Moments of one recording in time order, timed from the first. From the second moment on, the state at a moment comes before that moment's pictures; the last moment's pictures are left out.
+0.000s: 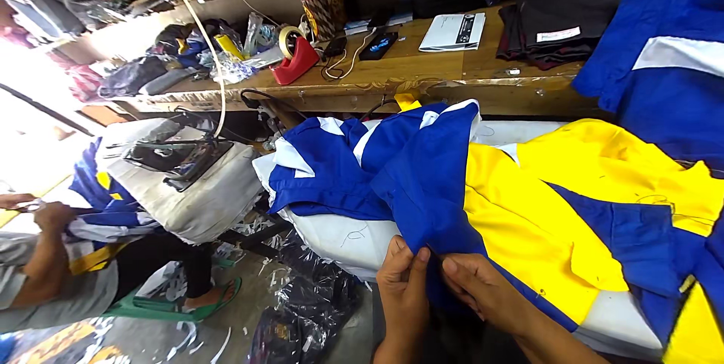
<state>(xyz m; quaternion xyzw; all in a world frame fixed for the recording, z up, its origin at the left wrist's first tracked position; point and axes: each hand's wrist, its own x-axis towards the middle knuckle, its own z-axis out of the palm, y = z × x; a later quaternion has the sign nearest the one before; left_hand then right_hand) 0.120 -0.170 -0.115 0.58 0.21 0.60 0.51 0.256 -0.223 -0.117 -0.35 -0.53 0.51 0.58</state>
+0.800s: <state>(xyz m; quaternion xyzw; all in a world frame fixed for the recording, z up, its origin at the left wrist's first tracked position) 0.123 -0.172 -0.119 0.53 0.20 0.59 0.57 0.252 -0.226 -0.119 -0.35 -0.51 0.52 0.59</state>
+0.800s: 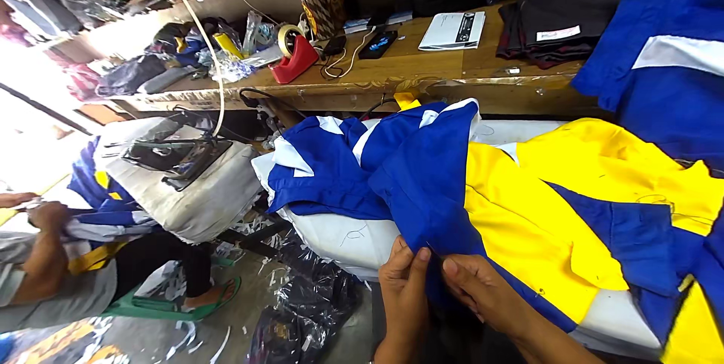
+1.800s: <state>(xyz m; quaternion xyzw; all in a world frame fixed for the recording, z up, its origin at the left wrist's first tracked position) 0.122 -0.169 -0.124 0.57 0.19 0.58 0.55 0.249 -0.224 -0.113 -0.33 -0.43 0.59 0.60</state>
